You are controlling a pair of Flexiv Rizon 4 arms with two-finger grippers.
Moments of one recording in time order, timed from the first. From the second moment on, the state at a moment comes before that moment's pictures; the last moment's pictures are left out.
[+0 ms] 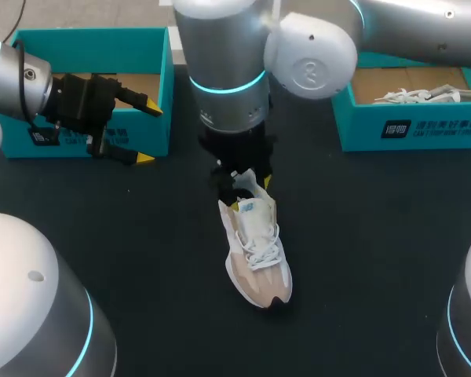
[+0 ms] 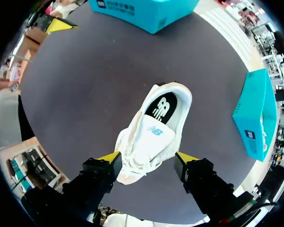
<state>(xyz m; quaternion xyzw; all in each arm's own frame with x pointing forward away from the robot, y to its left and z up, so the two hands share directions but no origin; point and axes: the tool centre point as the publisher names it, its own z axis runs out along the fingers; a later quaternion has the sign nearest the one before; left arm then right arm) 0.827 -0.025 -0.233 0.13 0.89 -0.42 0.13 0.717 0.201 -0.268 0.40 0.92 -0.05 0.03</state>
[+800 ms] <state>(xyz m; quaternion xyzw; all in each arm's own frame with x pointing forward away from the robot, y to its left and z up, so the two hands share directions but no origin) 0.827 -0.025 -0.233 0.13 0.89 -0.42 0.13 0.798 0.204 -0.272 0.03 0.99 -0.08 0.14</state>
